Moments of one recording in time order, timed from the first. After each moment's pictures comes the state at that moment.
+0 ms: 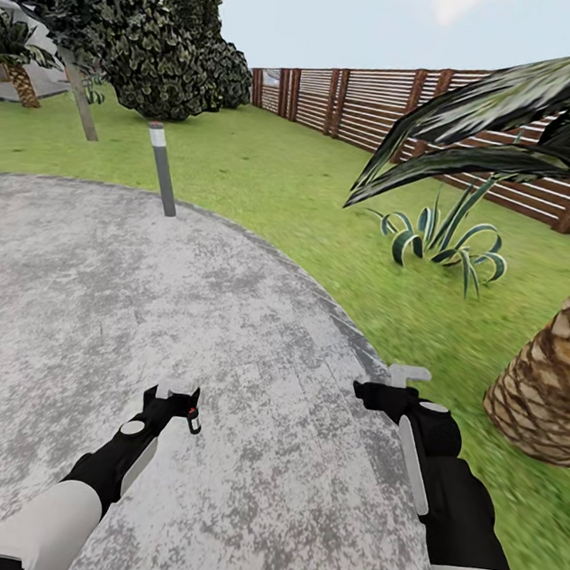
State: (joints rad) left arm -0.70 0.00 0.00 -0.53 0.00 -0.10 0.00; right arm -0.55 0.01 0.00 -1.45 0.00 0.84 0.00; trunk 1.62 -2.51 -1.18
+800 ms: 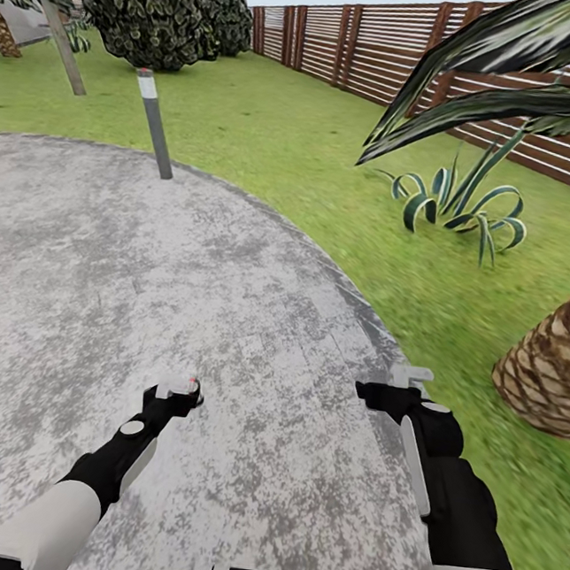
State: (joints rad) left arm -0.70 0.00 0.00 -0.53 -0.01 -0.10 0.00; right arm -0.55 0.00 0.00 -1.45 0.00 0.84 0.00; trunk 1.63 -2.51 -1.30
